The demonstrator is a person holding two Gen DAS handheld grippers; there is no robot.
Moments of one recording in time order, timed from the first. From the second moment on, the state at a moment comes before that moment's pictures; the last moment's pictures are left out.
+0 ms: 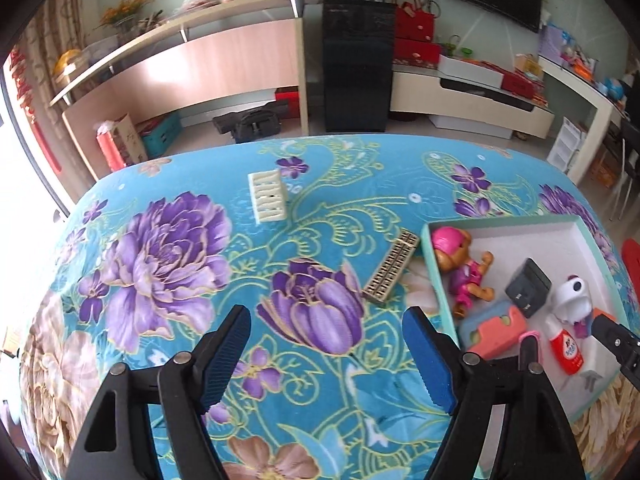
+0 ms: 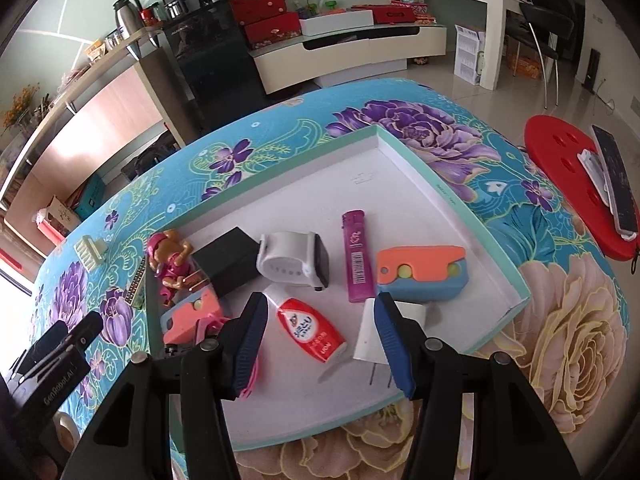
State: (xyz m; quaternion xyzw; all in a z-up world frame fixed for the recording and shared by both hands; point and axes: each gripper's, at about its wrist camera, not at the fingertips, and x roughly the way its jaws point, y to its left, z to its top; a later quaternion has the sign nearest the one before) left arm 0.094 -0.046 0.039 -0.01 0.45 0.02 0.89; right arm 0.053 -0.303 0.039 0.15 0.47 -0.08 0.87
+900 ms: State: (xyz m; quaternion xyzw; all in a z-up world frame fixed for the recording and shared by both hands) left arm 0.072 0.126 0.022 -0.08 0.48 0.11 0.87; right arm 0.169 -0.178 0.045 0.12 0.59 0.11 0.79
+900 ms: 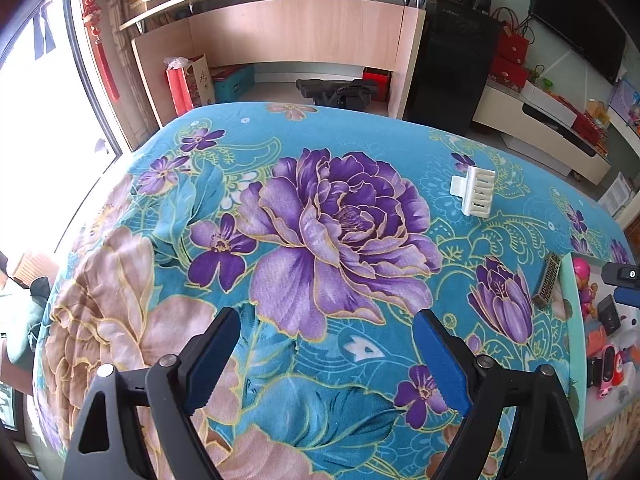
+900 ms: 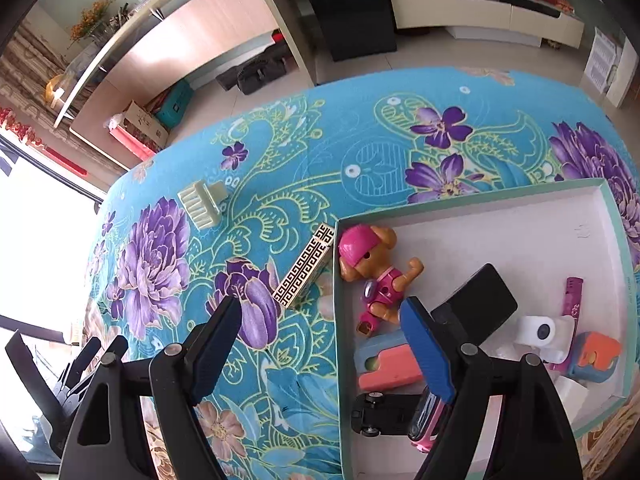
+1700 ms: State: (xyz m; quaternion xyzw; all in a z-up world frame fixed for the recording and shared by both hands) left arm 0.145 0.119 0.013 -0.08 0.52 0.02 0.85; right arm 0.215 -0.113 0.002 0.11 0.67 0.10 0.73
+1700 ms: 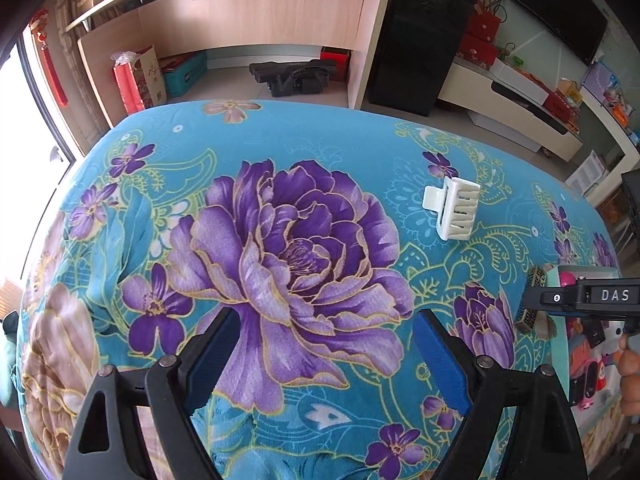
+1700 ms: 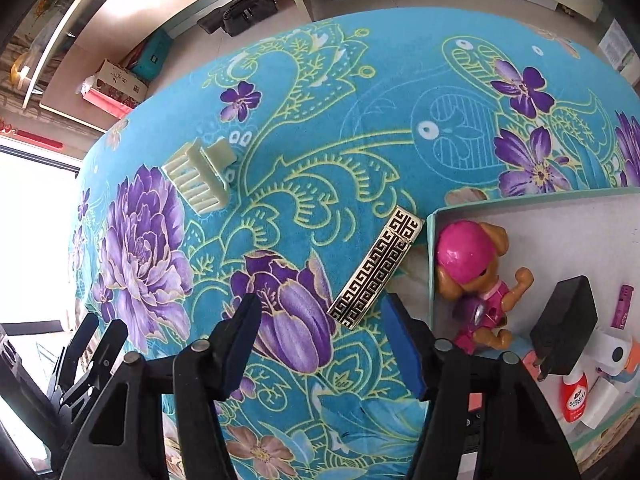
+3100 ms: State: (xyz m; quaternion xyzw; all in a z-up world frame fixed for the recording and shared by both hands) left arm 0.244 0.035 0.010 -0.08 0.55 -0.04 0.83; right arm 0.269 -0.094 -0.024 0.00 0.65 0.08 0.75
